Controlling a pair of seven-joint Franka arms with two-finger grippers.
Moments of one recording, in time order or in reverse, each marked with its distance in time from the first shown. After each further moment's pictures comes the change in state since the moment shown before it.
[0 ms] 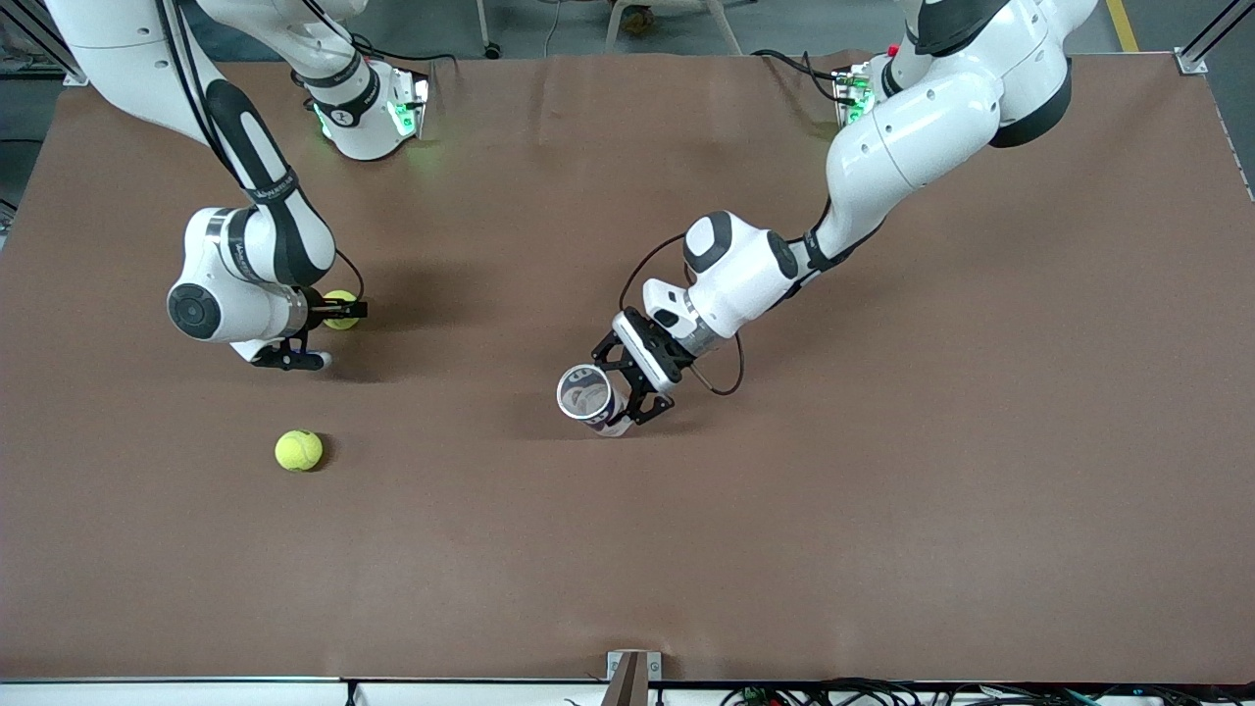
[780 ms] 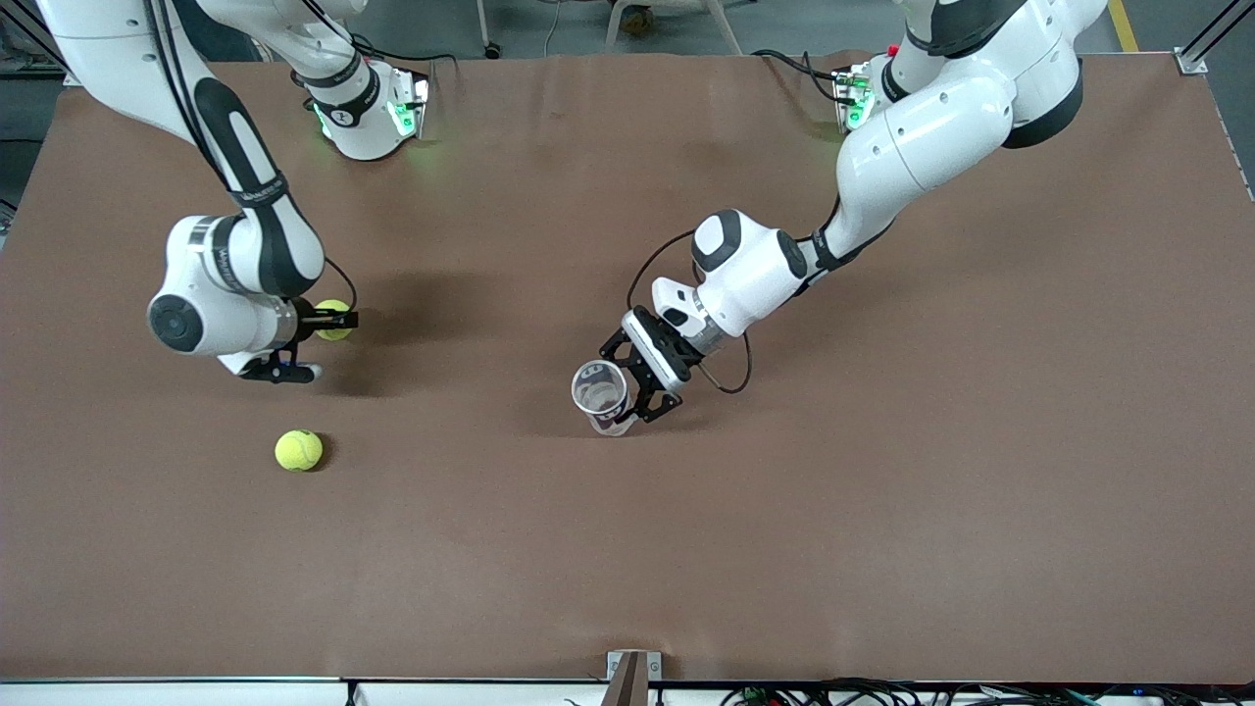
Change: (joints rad) left arm 0.041 -0.001 -0.027 -0.038 0.006 0.006 0.004; right arm 0.001 -0.006 -0.002 0.199 0.004 -0.209 0.002
